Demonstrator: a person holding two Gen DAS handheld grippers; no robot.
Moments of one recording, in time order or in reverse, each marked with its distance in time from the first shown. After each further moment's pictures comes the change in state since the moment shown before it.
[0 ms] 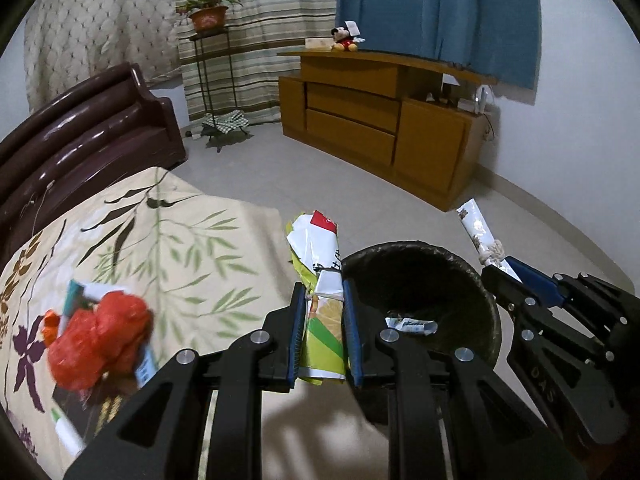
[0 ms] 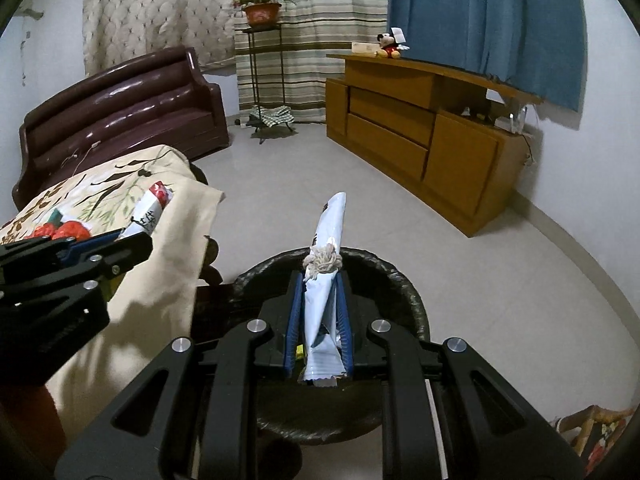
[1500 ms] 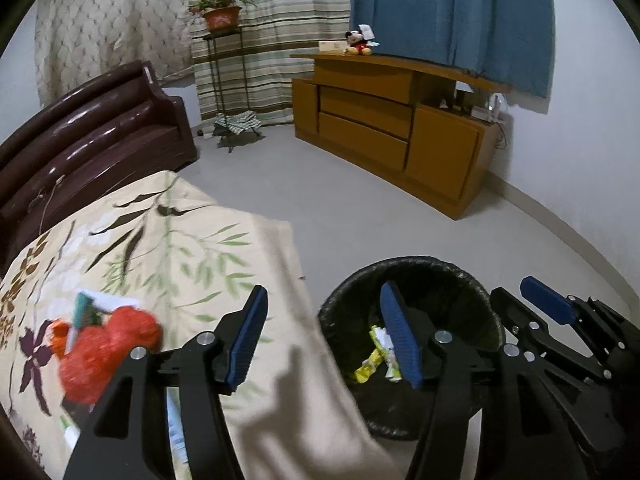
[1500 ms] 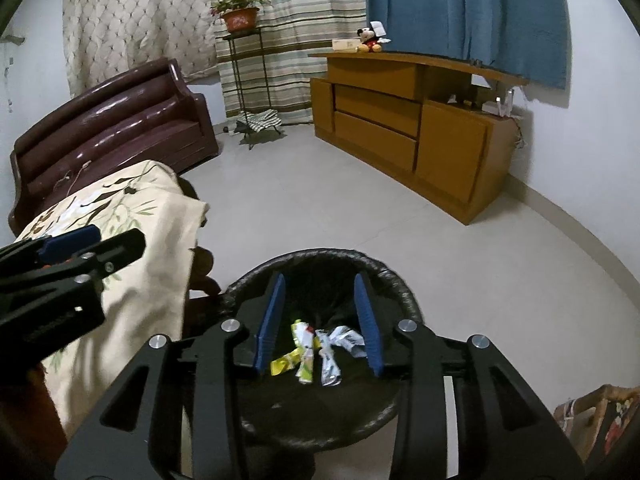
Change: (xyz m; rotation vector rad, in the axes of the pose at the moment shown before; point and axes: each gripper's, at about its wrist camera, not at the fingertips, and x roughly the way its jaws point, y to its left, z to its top) left arm -0.012 0.009 0.010 -0.045 -0.007 0.048; right arm 0.002 -0.010 0.004 0.079 0.002 -0.003
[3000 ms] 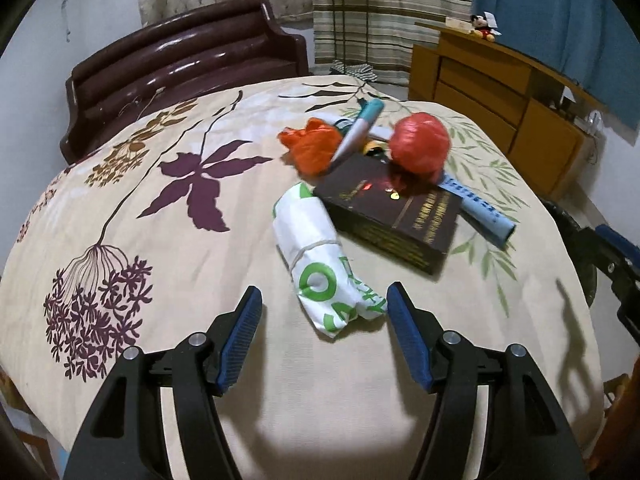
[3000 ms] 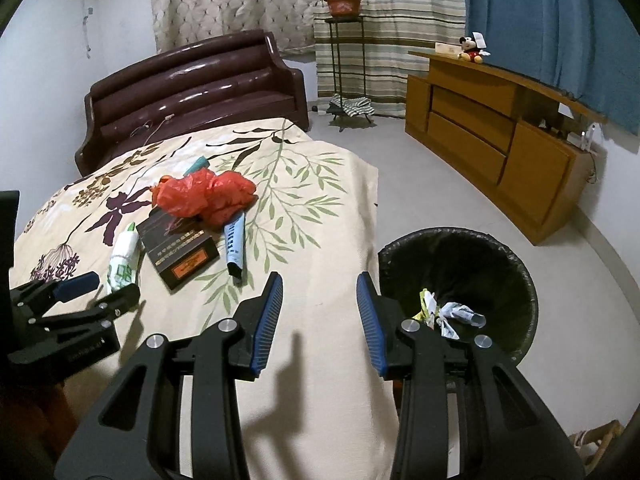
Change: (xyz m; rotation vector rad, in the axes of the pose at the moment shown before) left arm -0.080 0.150 -0.129 -0.253 0.148 0.260; right arm -0.059 0.135 -0.046 -0.196 0.046 0.228
